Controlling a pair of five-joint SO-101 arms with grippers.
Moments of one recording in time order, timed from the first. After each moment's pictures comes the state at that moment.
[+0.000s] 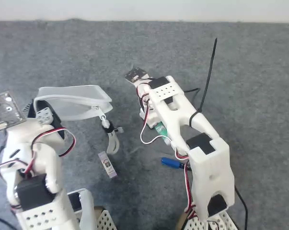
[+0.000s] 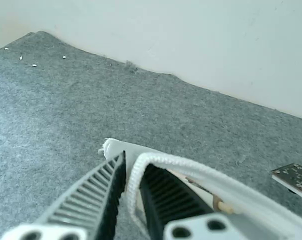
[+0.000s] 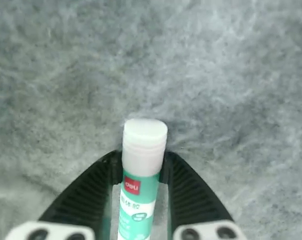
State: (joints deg) left arm -24.2 -73.7 48.0 64.2 12.1; right arm -29.3 31.6 -7.7 73.2 14.3
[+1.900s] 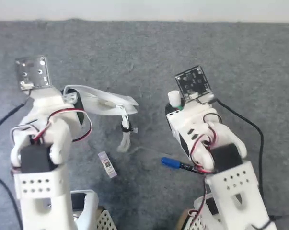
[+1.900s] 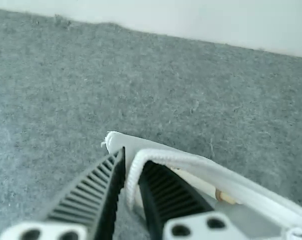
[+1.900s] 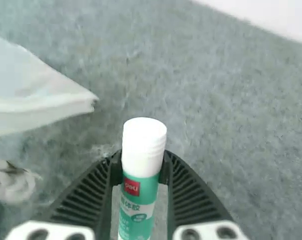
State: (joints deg) left arm -10.0 -54.1 35.6 69.3 11.0; right arm -23.5 -55.6 45.5 54.4 4.1
